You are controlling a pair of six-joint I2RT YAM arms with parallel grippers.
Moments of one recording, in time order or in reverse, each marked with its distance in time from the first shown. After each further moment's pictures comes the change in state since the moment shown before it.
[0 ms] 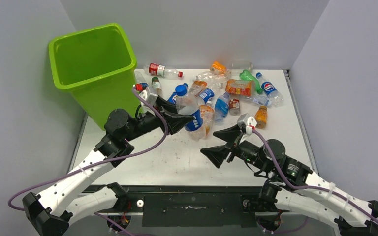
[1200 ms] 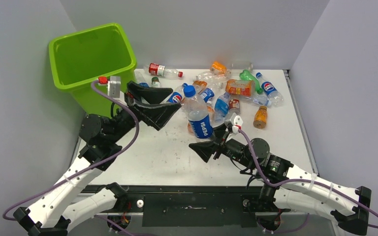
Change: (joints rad) left arm 0.039 -0.096 0.050 0.126 -0.090 -0.323; right arm 0.046 0.167 -0.079 0.344 0.024 -0.009
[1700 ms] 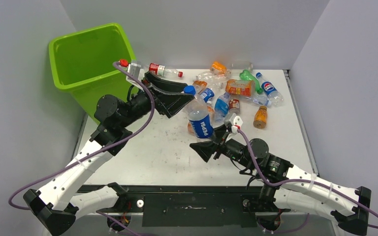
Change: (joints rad) left arm 0.023 0.205 0.179 -0.036 0.098 -0.087; right arm 0.000 -0.004 -0.014 -0.022 0.030 0.002
